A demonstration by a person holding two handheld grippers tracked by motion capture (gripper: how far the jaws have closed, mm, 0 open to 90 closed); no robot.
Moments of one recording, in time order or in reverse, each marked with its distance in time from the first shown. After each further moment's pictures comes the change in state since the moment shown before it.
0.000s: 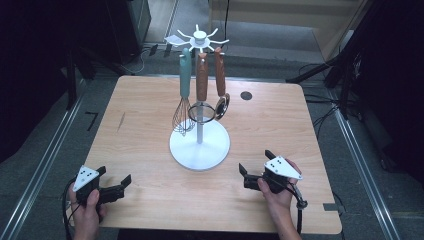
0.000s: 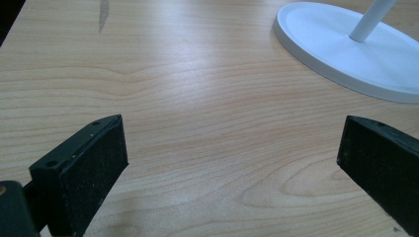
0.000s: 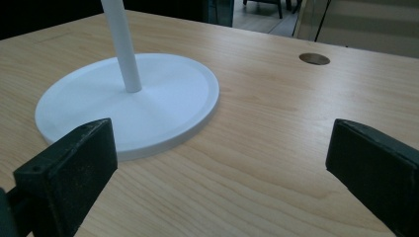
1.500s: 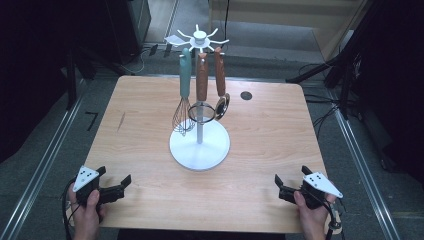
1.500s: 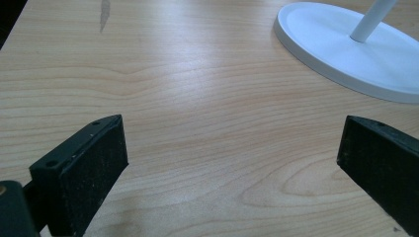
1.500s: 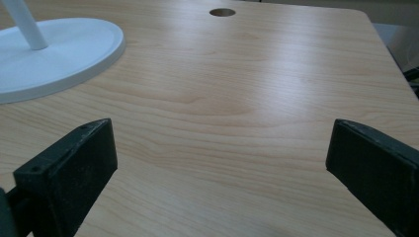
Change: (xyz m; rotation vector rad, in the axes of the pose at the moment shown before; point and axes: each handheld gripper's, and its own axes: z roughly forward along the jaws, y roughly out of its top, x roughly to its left) left arm 0.000 0.000 0.000 -0.002 0.004 -0.003; right arm -0.070 -0.042 -0.064 0.056 -0.171 0.088
